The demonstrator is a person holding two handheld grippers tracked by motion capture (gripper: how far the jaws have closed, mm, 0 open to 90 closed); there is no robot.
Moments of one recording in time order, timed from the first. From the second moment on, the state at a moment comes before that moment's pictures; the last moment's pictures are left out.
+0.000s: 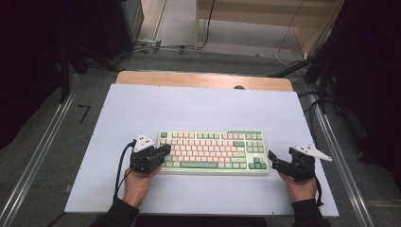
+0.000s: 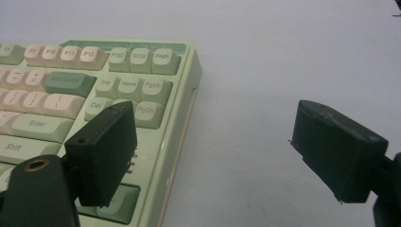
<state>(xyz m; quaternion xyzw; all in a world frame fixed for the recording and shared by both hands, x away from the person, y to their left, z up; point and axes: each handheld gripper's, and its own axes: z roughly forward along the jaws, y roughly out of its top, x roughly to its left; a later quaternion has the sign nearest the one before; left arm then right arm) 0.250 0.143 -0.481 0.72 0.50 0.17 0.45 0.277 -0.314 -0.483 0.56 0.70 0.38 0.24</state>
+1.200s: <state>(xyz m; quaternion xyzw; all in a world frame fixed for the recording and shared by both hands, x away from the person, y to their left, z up) 0.253 0.141 -0.482 0.69 0.51 0.20 0.47 0.272 -0.316 -0.482 0.56 0.69 0.39 0.24</state>
